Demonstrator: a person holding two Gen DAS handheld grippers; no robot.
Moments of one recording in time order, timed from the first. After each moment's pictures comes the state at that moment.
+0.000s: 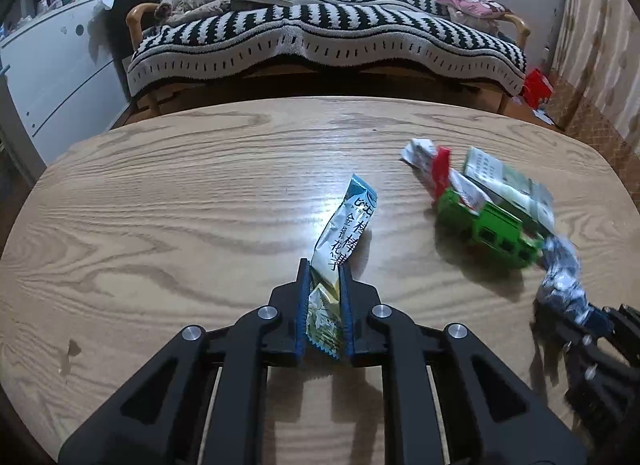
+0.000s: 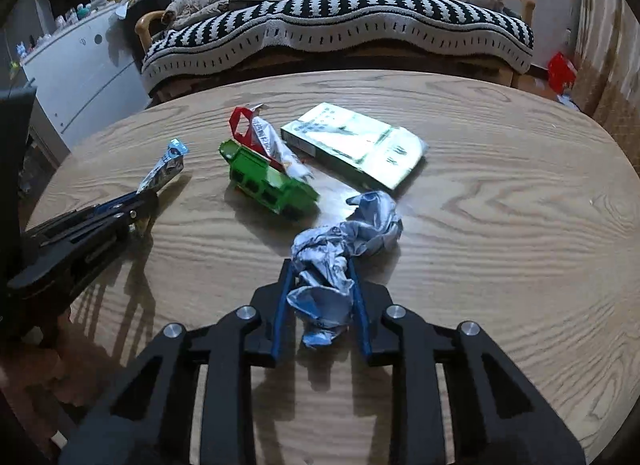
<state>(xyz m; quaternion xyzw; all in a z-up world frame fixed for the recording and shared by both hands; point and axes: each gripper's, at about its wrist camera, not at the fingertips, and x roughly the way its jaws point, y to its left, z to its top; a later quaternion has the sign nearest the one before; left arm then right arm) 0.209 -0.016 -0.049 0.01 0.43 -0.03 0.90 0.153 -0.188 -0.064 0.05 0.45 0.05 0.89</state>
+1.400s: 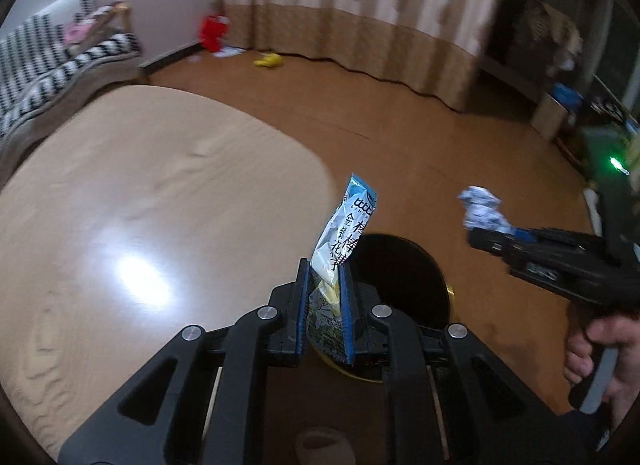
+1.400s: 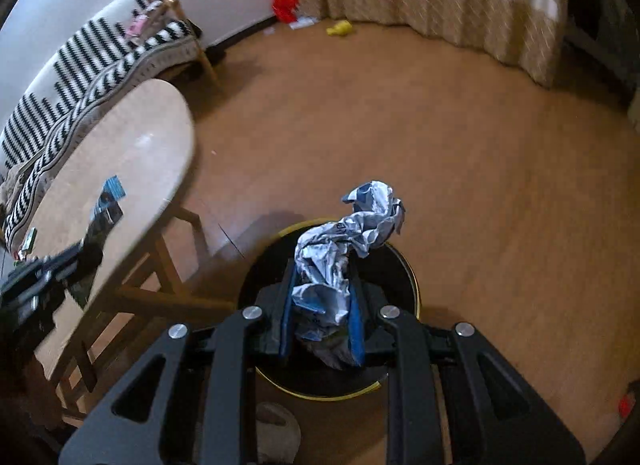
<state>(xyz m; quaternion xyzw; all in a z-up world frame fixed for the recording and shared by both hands) -0.102 -0.532 -0.053 0.19 0.40 -0.49 0.75 -0.287 -0.689 -0.102 0.28 0.42 -0.28 0.82</state>
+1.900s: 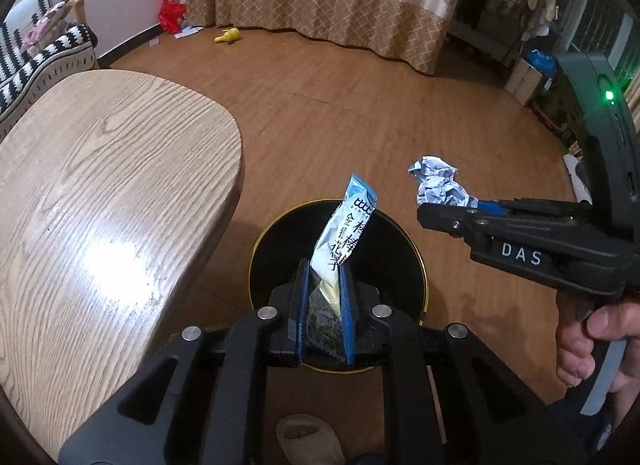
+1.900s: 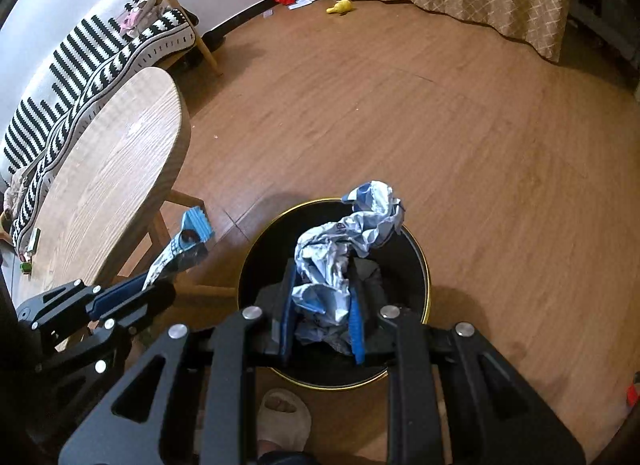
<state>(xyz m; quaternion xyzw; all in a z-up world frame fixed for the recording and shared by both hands) -0.118 -0.566 -0.086 0.22 0.43 -0.52 0.71 -0.275 -0.693 -0.113 0.31 0.44 -0.26 0.80</state>
